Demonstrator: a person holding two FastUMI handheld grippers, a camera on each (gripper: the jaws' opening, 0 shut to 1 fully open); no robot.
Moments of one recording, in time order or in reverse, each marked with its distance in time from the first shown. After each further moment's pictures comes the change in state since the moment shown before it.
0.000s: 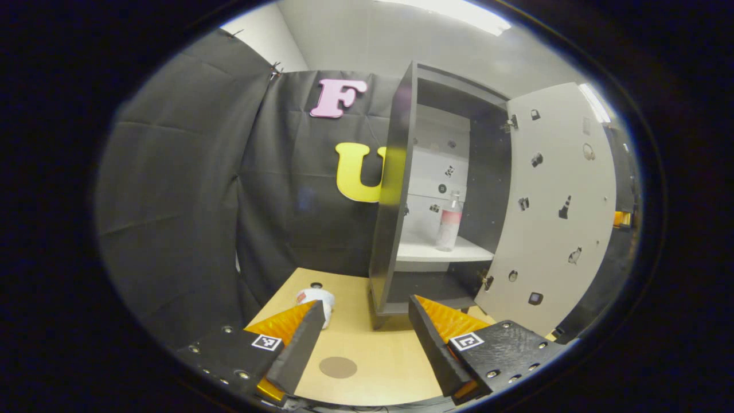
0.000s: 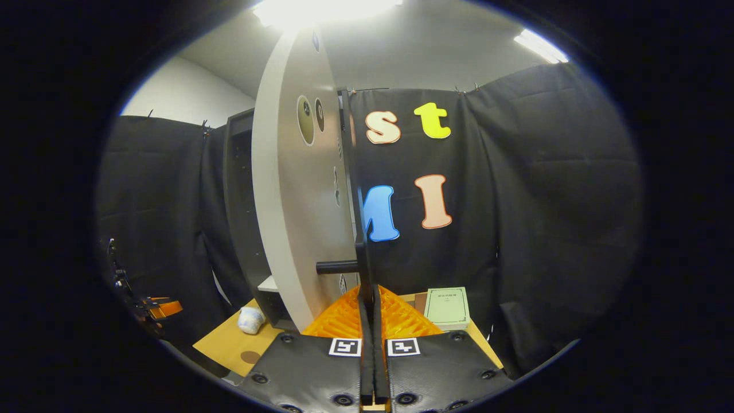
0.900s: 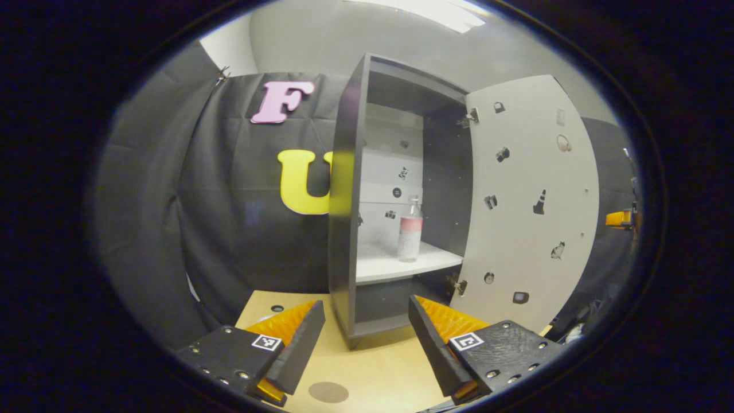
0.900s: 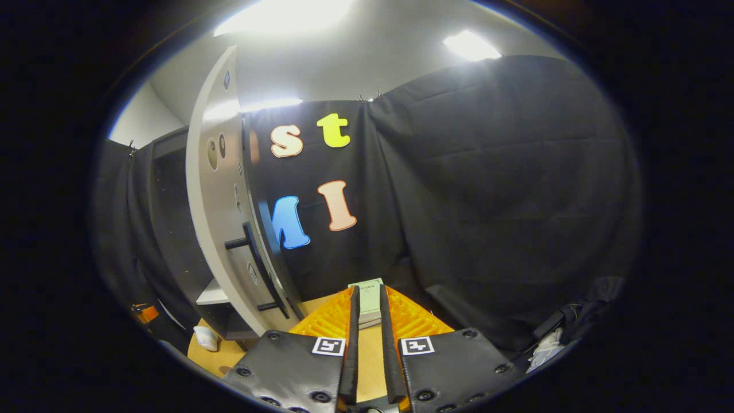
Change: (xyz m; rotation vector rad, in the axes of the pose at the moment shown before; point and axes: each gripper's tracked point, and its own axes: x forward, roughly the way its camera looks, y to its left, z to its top) left arm 0.027 -0.035 0.014 0.105 -0.056 -0.259; right arm -0.075 -0.107 -0.014 0.132 -0.049 -0.414
